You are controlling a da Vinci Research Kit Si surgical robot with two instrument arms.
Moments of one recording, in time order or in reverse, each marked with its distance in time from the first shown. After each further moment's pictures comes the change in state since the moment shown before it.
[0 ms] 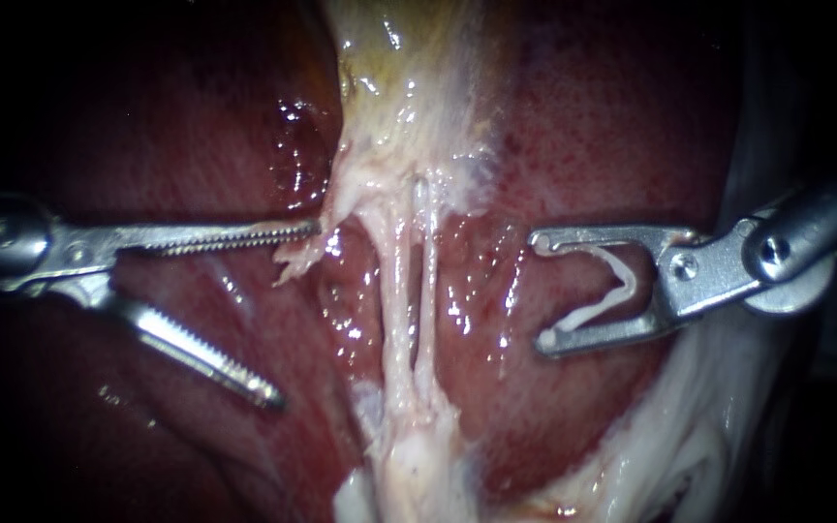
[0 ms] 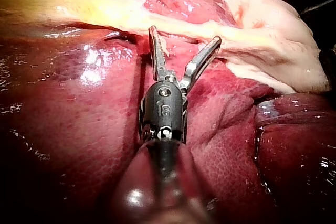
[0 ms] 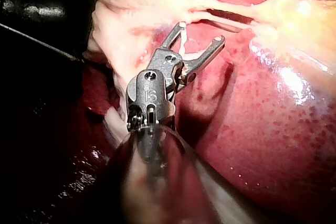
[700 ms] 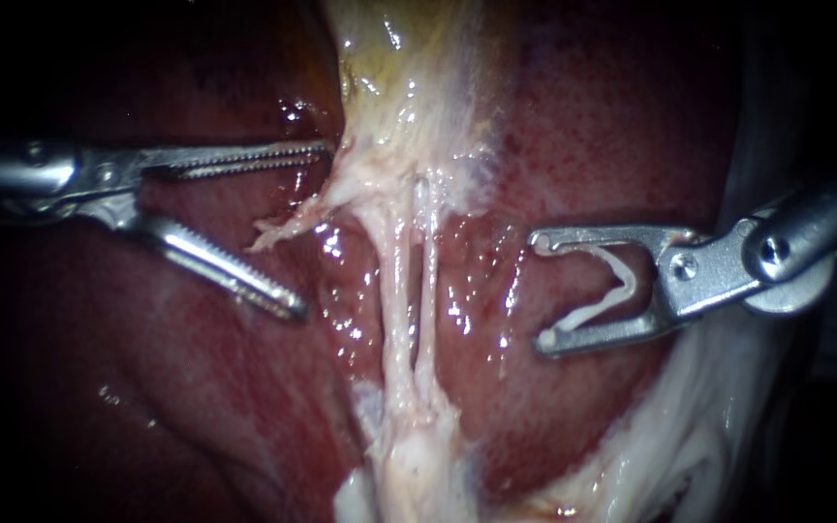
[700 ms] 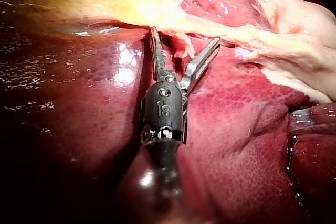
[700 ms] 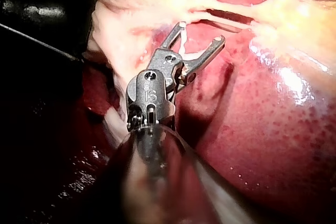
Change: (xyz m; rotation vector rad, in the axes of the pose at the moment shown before) right arm 0.000 0.000 0.000 0.000 0.000 0.000; left arm -0.001 -0.008 0.002 0.051 -0.005 -0.017
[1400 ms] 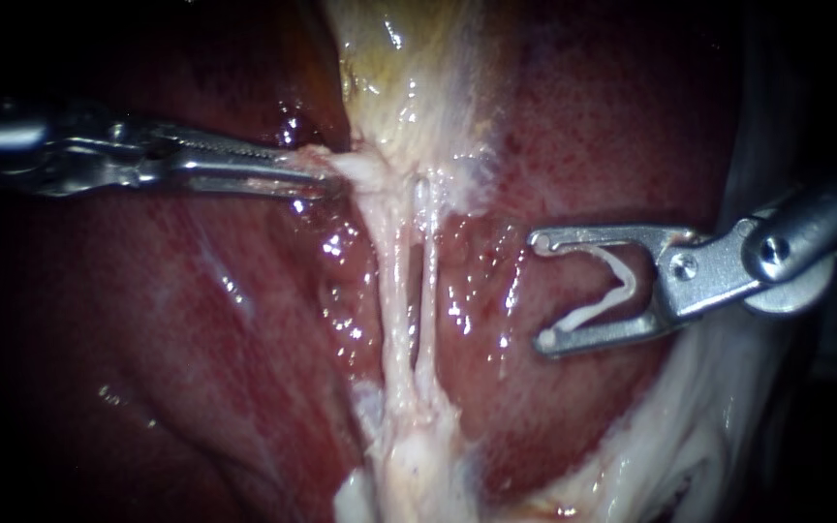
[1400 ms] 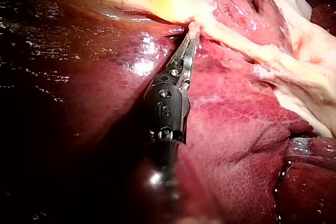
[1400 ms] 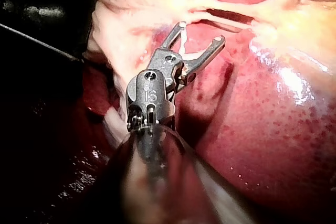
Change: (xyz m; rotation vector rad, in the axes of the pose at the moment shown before) right arm 0.000 0.000 0.000 0.000 0.000 0.000; left arm 0.001 0.000 -0.004 0.067 -0.046 -0.212
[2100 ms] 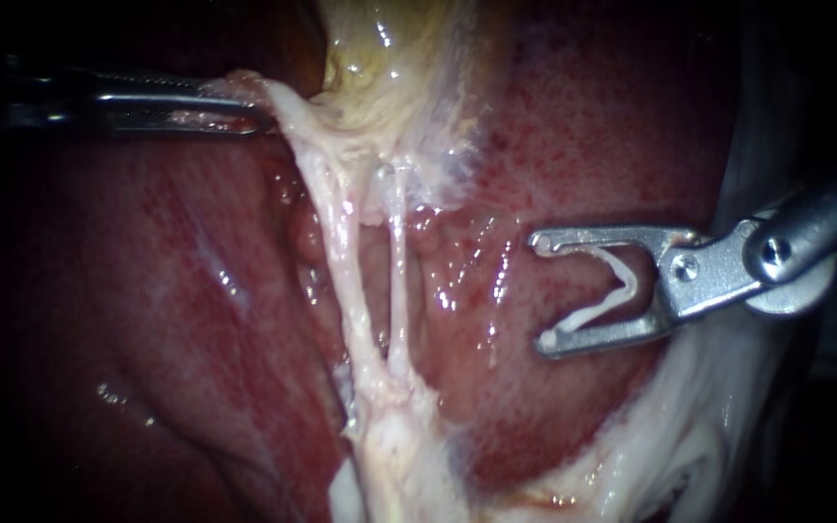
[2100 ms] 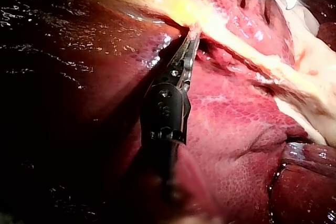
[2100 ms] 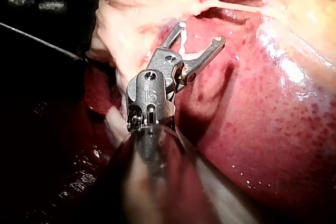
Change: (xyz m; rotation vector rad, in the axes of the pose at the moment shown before) right arm 0.000 0.000 0.000 0.000 0.000 0.000; left arm 0.004 -0.002 -0.007 0.059 0.026 -0.069
